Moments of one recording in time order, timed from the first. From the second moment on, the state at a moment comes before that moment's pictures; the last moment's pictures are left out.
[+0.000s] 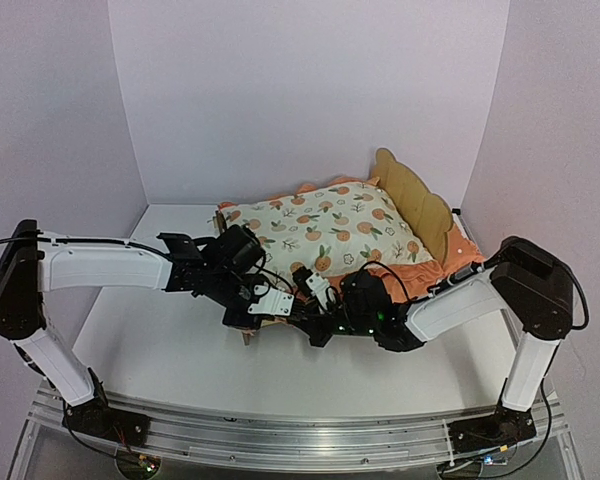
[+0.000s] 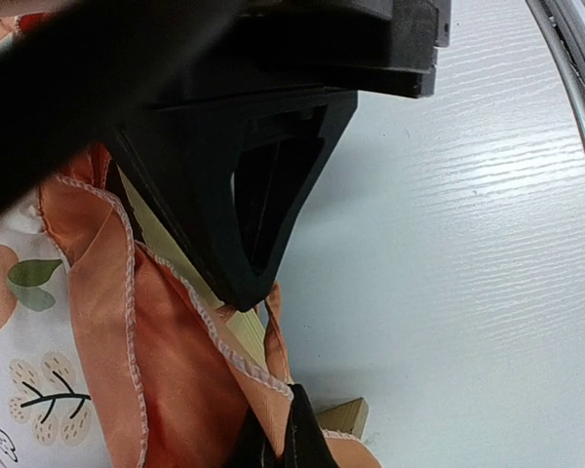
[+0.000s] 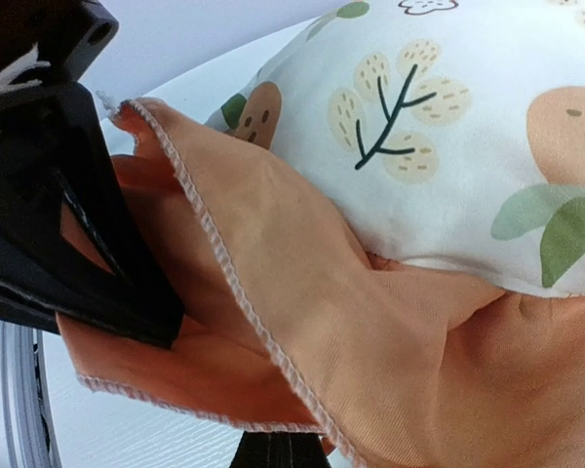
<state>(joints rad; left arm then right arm) -0.97 1.62 1.15 -0.51 0.10 0.90 0.97 1.86 0.83 0.59 -0.17 0.18</state>
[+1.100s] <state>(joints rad) -0.85 1.55 1.09 -0.47 0.24 1.00 0.97 2.05 1.01 0.62 -0.46 0.10</state>
